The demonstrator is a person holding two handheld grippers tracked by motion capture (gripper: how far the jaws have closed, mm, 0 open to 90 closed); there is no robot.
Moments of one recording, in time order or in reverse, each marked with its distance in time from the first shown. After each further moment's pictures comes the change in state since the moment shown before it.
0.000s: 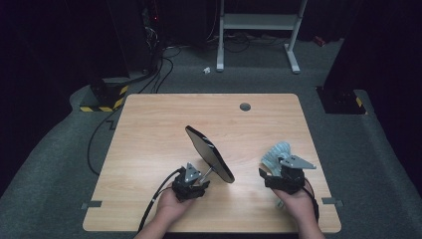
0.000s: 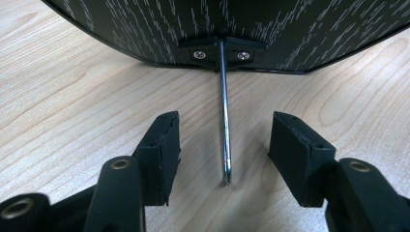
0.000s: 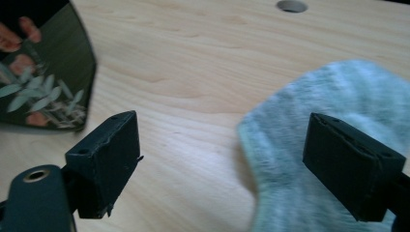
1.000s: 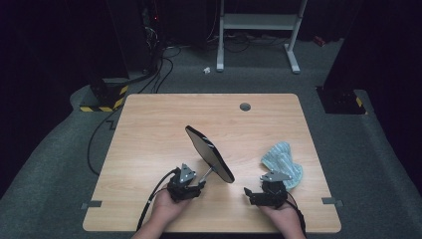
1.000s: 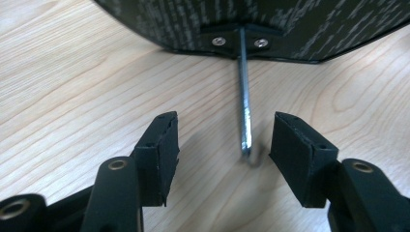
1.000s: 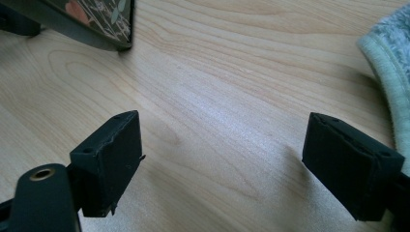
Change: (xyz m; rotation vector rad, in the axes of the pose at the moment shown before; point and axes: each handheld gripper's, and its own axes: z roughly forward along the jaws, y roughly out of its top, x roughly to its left) left arm 0.010 -0.009 -0.010 -0.001 0.026 -0.022; right arm 0.042 -0.036 0.026 0.176 0.073 -0.017
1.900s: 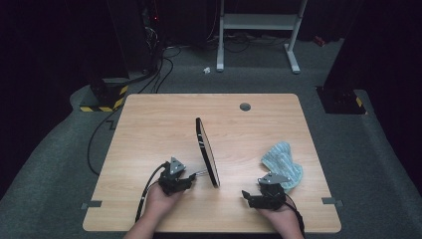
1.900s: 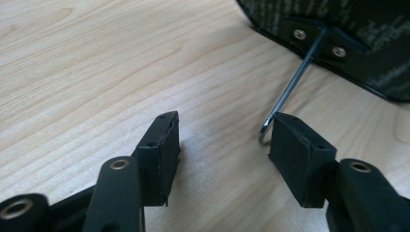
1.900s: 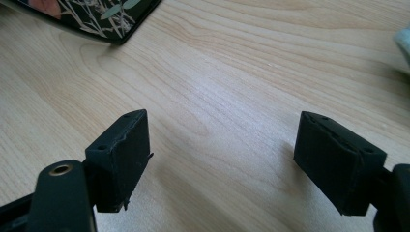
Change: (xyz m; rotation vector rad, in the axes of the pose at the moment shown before) left arm 0.033 -0.001 0.001 0.005 0.069 -0.090; right arm 0.007 -0.003 -0.003 0.005 0.056 -0.008
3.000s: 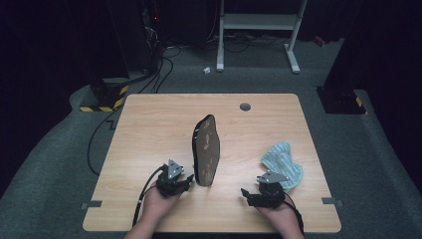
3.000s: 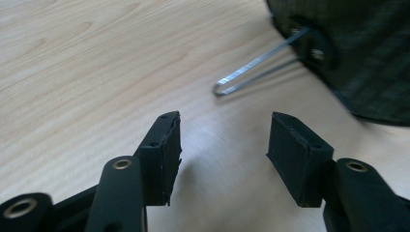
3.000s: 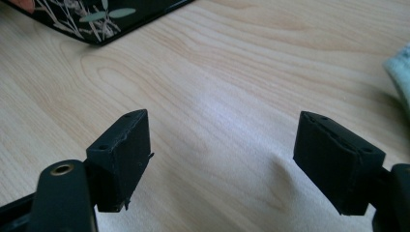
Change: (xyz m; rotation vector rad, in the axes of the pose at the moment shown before) left arm -0.012 -0.006 -0.025 -0.033 0.023 0.029; right arm 0.003 0.009 0.000 -0.021 -0.020 -0.042
